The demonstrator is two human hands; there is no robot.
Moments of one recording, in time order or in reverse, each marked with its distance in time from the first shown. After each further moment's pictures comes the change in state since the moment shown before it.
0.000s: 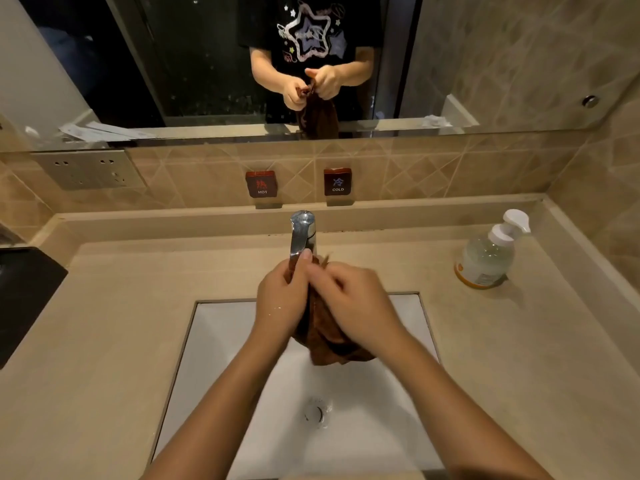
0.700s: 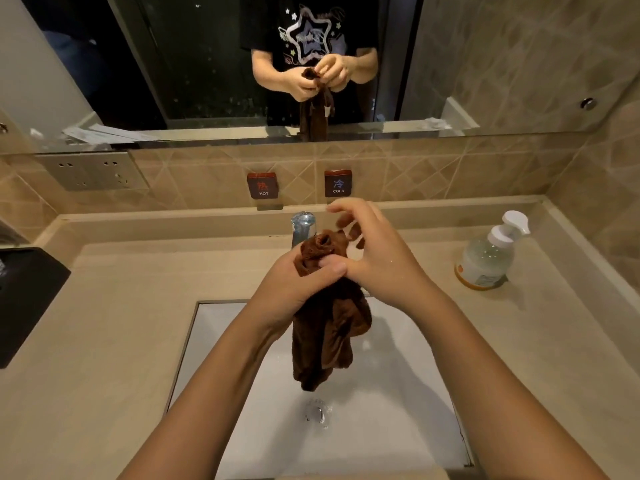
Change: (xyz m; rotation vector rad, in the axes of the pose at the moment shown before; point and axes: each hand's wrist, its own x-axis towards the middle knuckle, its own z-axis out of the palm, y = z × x) left_hand -0.001 0.023 -0.014 -0.305 -0.451 0.028; right_hand 0.030 -0.015 -0.050 -0.078 -0.074 -0.132
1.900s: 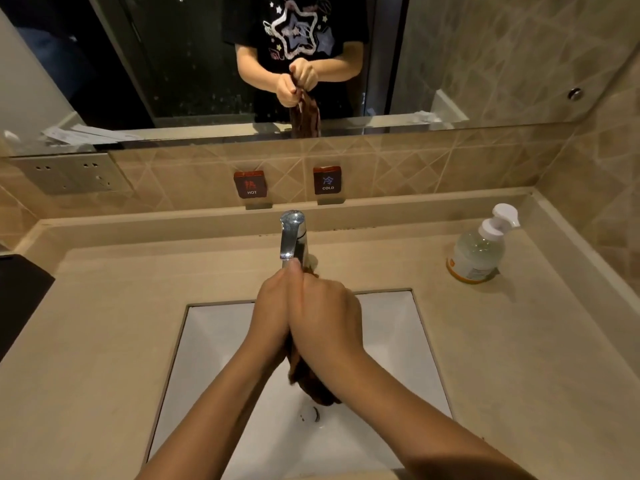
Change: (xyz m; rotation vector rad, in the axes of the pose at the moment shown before) left_hand -0.006 -0.015 0.020 0.151 0.386 -0.079; right_hand -0.028 -0.028 0.073 -0.241 0.154 0.252
